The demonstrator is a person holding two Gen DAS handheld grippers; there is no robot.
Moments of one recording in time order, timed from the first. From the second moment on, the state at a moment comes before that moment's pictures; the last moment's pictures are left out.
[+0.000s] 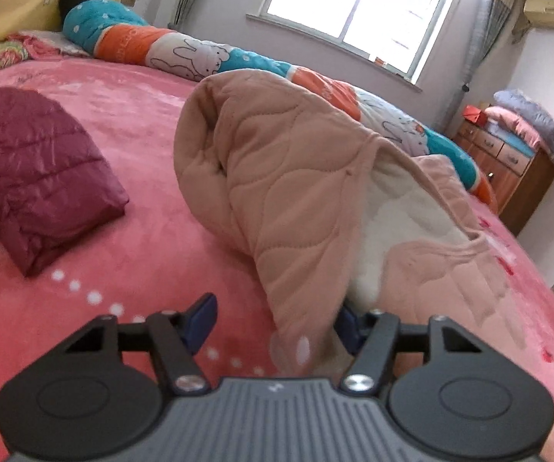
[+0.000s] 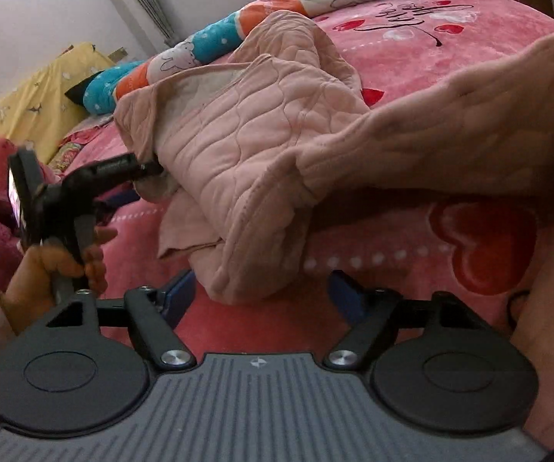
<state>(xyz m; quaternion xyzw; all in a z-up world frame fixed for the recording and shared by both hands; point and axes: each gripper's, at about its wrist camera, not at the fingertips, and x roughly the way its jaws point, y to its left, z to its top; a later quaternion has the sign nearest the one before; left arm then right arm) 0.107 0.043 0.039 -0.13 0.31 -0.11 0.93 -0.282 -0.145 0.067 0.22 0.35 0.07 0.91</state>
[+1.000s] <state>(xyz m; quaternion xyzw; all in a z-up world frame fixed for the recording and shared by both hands) 0.072 0.053 0.141 -0.16 0.20 -0.11 0.96 -0.318 -0.192 0.116 0.43 0.04 0.11 0.90</state>
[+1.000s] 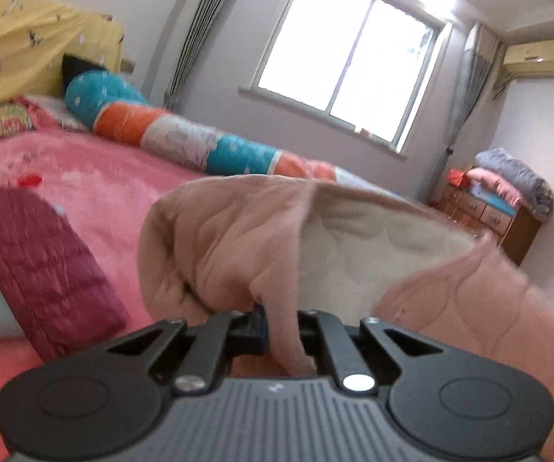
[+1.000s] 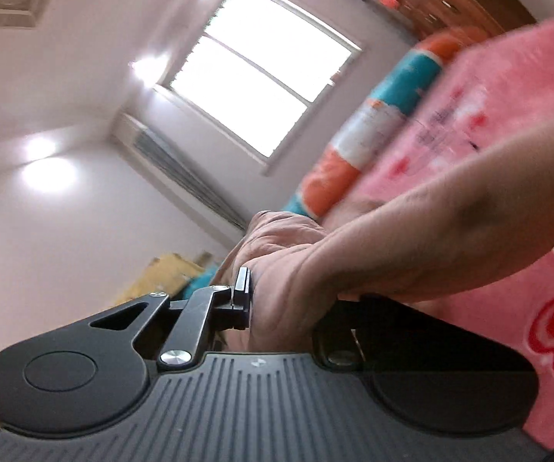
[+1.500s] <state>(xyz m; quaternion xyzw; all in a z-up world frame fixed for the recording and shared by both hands) -0.043 0.118 0.290 -0.18 0.00 -0.15 0.97 -0.406 -0.166 0.237 0.35 -0.11 0.18 0.91</state>
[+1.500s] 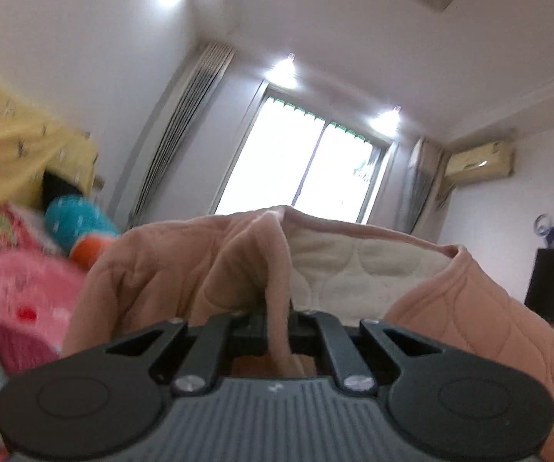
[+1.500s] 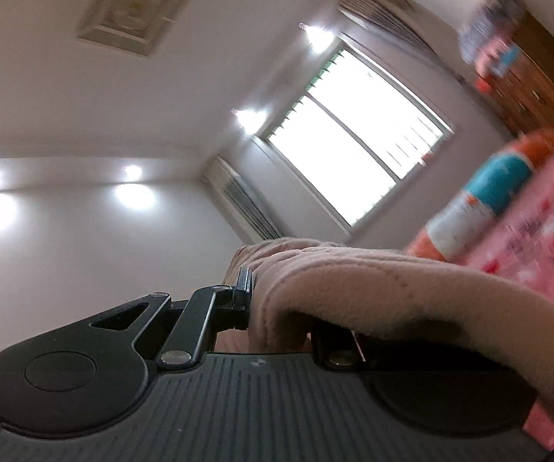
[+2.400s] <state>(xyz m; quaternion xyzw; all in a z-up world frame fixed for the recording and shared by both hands) 0.107 -0.040 0.163 0.00 0.17 -0.15 0.97 -0.201 -0.282 0.146 0.28 0.06 -0.06 0.96</state>
